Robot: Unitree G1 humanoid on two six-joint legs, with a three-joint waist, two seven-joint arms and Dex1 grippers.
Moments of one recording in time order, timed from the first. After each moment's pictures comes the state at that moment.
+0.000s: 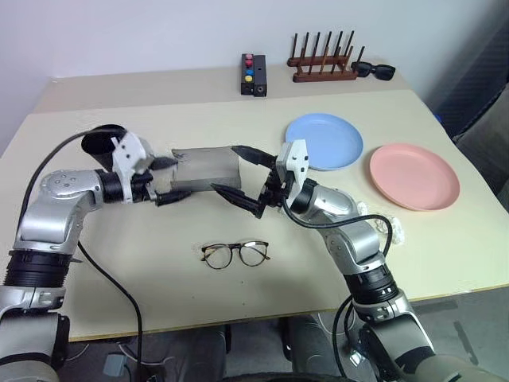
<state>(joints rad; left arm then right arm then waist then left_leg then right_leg) -0.54 0.83 -0.07 0.24 -0.33 0.33 -1.13 -0.50 -0.18 0.22 -0.09 0.37 0.22 0.80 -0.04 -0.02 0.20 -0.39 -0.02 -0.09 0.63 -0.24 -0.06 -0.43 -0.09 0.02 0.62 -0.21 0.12</state>
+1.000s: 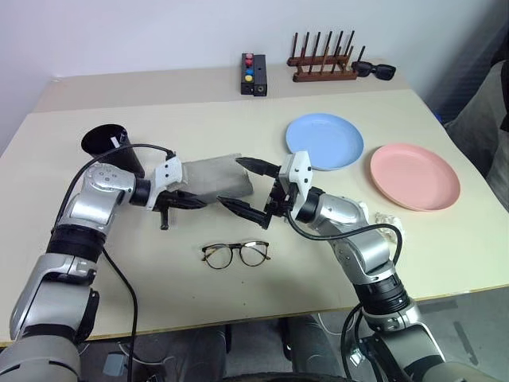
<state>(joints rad) -0.65 0.73 -0.20 0.37 -0.16 0.16 -1.43 -0.46 -0.23 0.22 -0.16 0.37 0.26 0.78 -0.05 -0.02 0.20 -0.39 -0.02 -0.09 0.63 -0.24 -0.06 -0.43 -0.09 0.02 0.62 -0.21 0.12</state>
